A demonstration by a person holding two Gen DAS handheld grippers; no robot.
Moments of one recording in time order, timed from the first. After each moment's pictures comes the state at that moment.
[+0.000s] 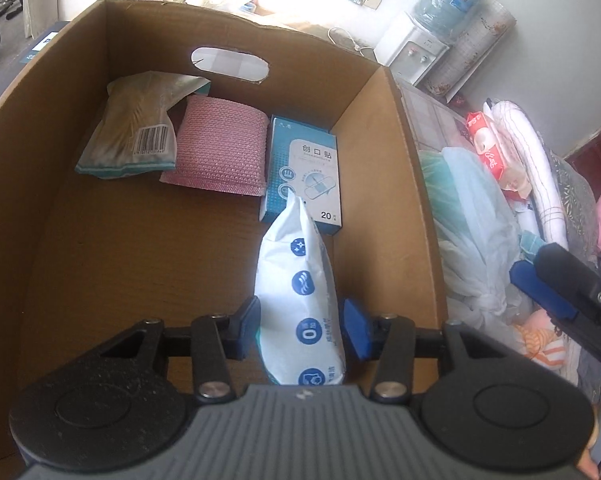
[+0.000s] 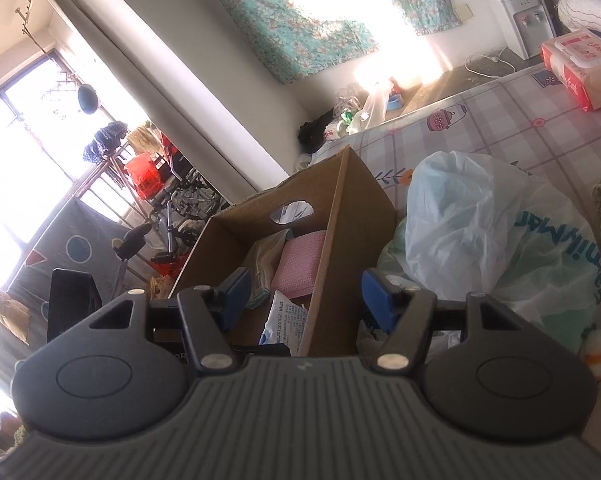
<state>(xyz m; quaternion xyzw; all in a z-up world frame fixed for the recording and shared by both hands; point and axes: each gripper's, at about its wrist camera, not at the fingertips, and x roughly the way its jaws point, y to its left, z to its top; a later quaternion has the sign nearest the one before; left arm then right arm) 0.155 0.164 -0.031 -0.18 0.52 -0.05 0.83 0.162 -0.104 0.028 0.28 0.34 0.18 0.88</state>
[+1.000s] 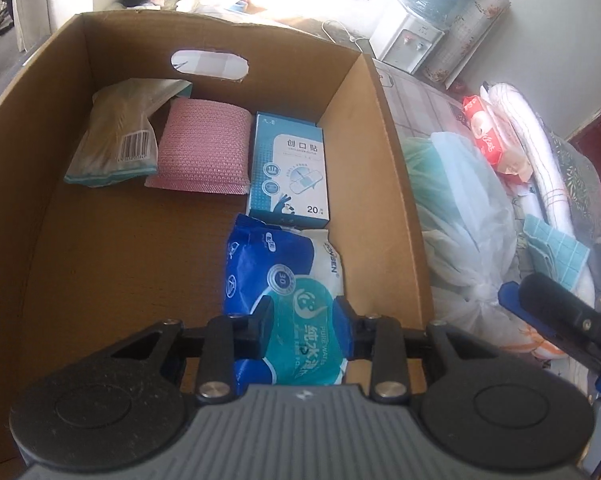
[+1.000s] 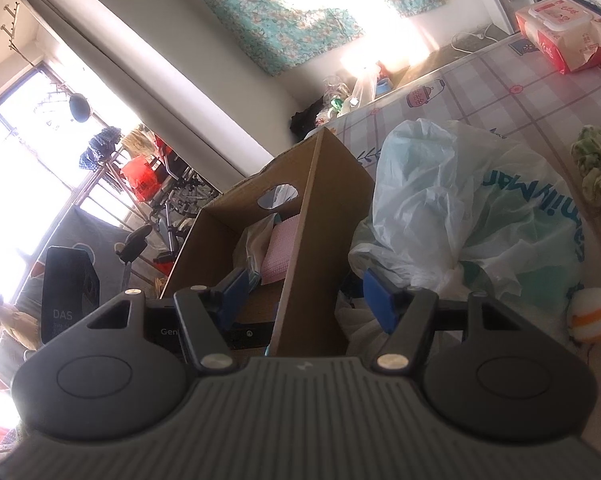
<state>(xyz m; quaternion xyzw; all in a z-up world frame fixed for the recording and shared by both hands) 0.154 0.149 -0.026 -0.15 0.52 -0.04 0.84 0.155 -0.117 0.008 0.30 0.35 0.17 0.87</state>
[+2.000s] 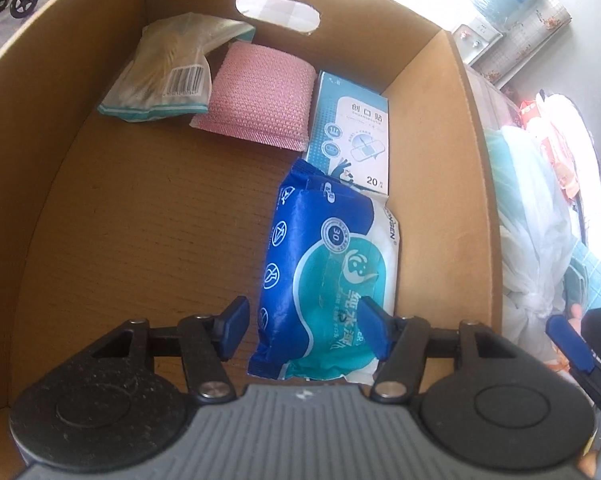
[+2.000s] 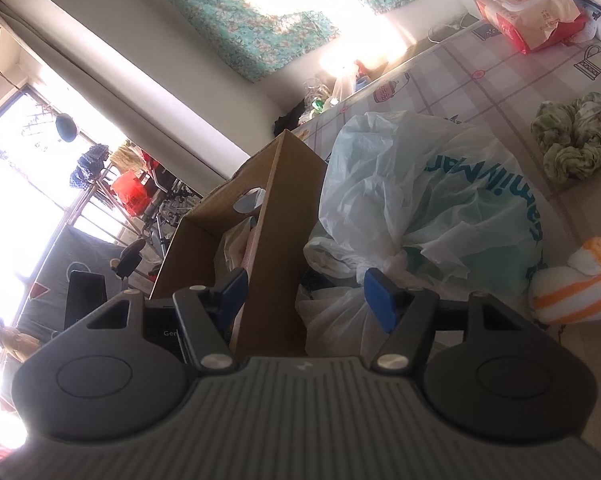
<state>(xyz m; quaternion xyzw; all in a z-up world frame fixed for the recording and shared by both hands) 0.153 0.156 -0.053 -0.19 0.56 0.02 0.80 0.148 -0.145 -0.015 0.33 0.36 0.15 0.86</state>
